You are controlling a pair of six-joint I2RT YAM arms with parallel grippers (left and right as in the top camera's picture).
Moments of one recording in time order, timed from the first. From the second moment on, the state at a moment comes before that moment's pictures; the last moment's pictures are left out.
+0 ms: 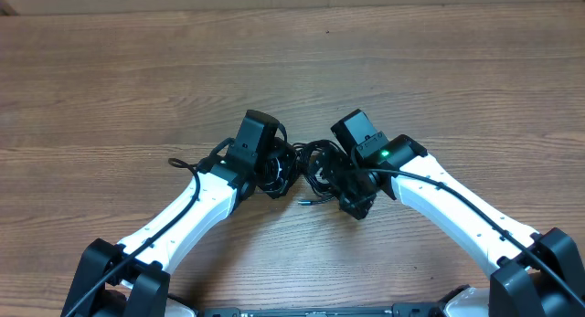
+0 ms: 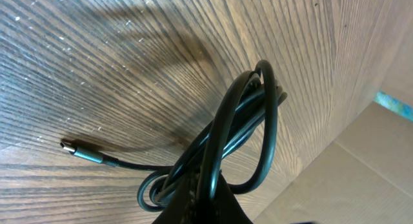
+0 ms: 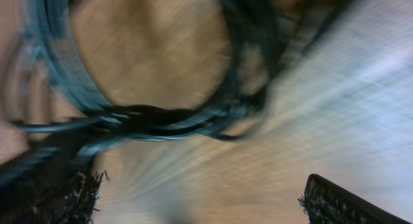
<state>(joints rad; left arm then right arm) -0.47 1.54 0.88 -0.29 0.38 -1.50 0.58 1.57 1.07 -0.78 -0.32 1.27</state>
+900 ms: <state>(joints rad) -0.23 1.54 0.88 -0.57 0.39 -1.42 0.58 1.57 1.07 -0.66 -0.26 1.27</state>
